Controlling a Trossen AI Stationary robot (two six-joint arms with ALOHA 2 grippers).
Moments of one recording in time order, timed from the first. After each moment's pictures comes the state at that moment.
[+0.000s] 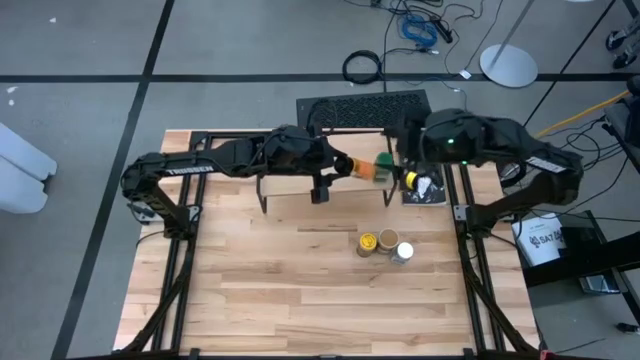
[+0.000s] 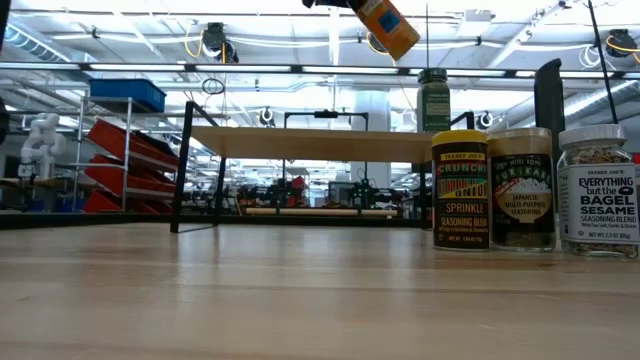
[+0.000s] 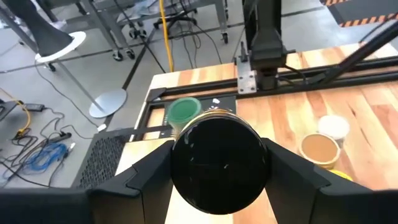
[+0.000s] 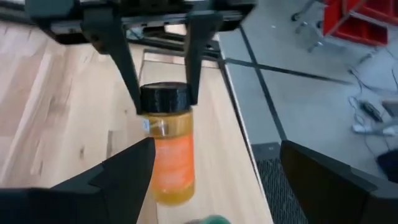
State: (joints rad) left arm 0.12 1.61 1.65 -0.43 -0.08 0.25; right arm -0.08 1.27 1.71 -1.01 0.26 -0.21
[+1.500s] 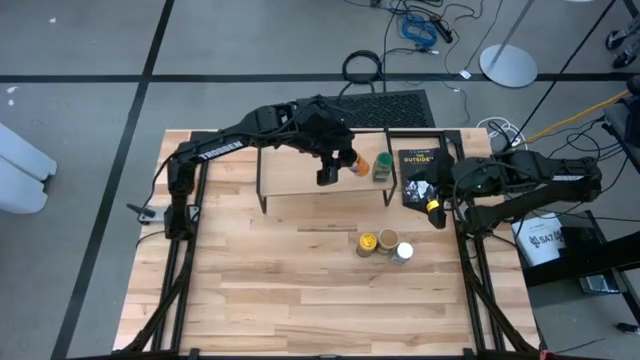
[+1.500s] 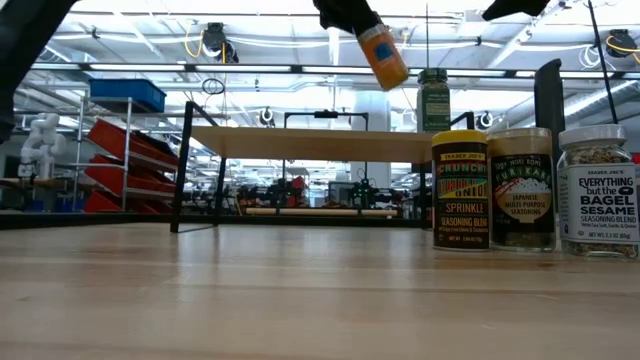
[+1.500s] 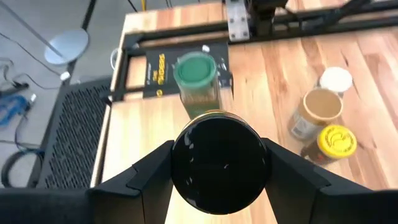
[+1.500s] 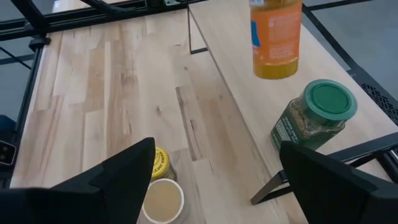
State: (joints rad) left arm 0.26 1.94 2.24 -1.00 0.10 0.30; right arm 0.14 0.88 1.20 -0.99 0.27 0.29
